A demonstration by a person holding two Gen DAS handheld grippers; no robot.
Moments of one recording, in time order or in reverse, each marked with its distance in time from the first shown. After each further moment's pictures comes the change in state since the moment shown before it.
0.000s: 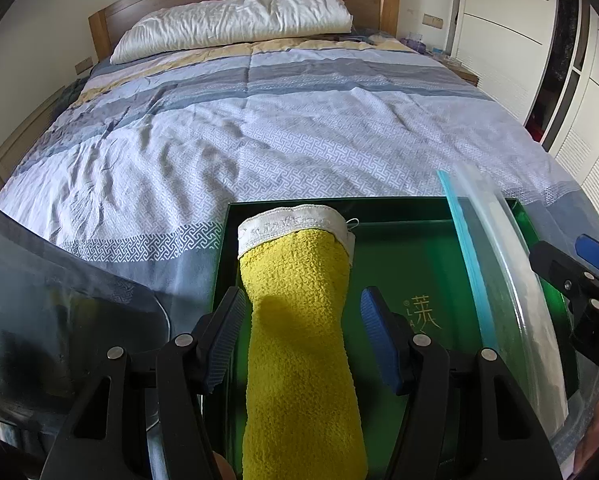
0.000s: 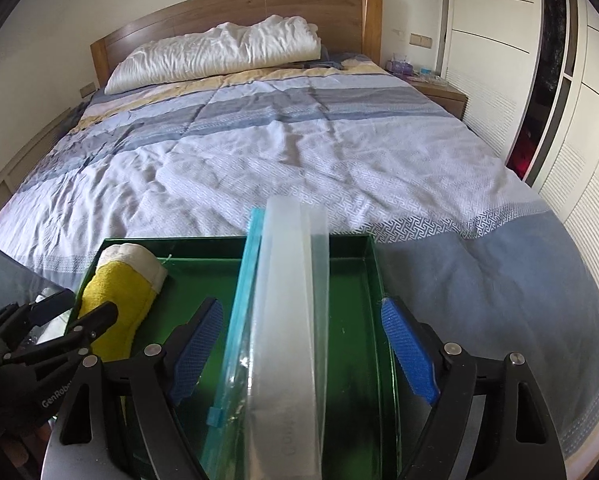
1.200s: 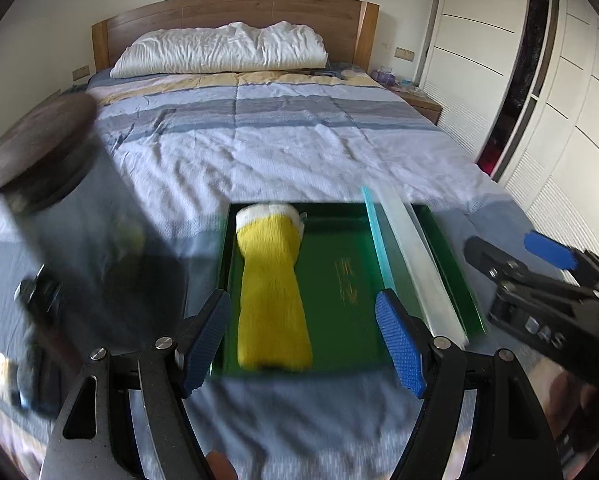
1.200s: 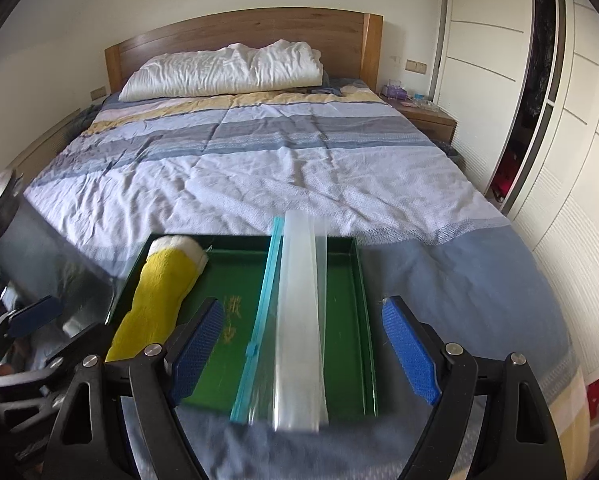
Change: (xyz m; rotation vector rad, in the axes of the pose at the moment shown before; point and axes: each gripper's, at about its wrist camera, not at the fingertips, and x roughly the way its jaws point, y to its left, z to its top) left arm -0.130 0.003 -0.045 -0.032 -0.088 -0.124; right arm -0.132 0.030 -0.036 -0.061 -0.062 -0.057
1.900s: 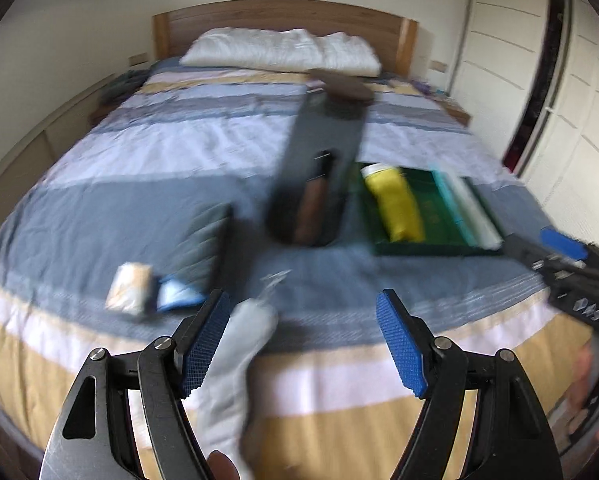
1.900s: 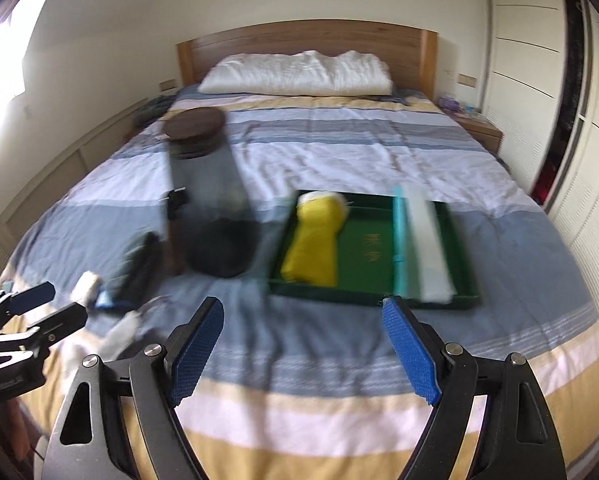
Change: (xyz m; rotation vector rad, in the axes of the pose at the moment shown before) left arm -0.160 0.163 -0.108 -0.060 -0.005 0.117; right arm -0.173 0.124 -0.088 -0.063 -0.030 0.202
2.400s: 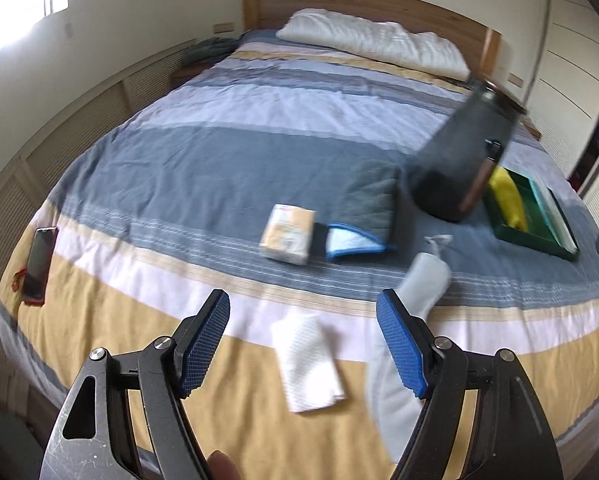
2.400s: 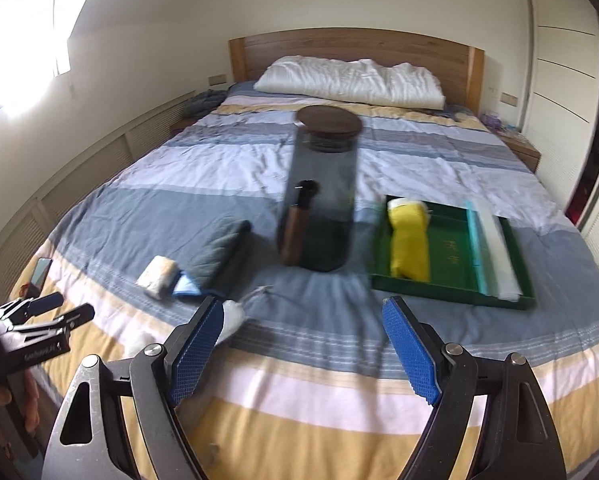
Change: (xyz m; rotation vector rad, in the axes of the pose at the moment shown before) left arm -0.017 0.151 -0.053 -0.156 0.043 0.179; right arm -0.017 0.100 -0.013 -0.070 -0.009 0.098
